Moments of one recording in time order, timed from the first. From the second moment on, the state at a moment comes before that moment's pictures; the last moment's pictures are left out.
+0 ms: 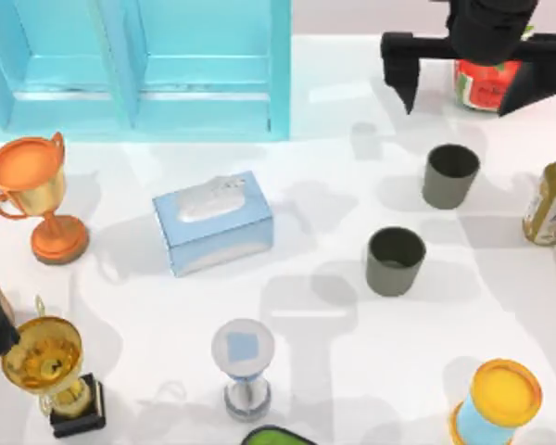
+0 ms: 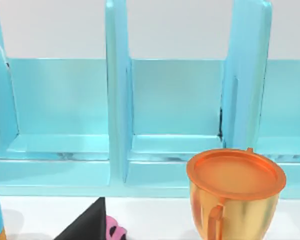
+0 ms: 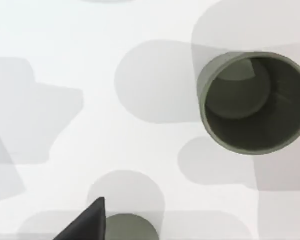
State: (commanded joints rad) left arm 0.00 0.00 0.00 0.00 0.00 0.00; right arm 0.34 2.29 2.29 -1.42 0.03 0.37
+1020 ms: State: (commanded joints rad) left arm 0.00 0.00 0.00 0.00 0.00 0.00; right arm 0.34 2.42 2.15 -1.20 0.04 0.36
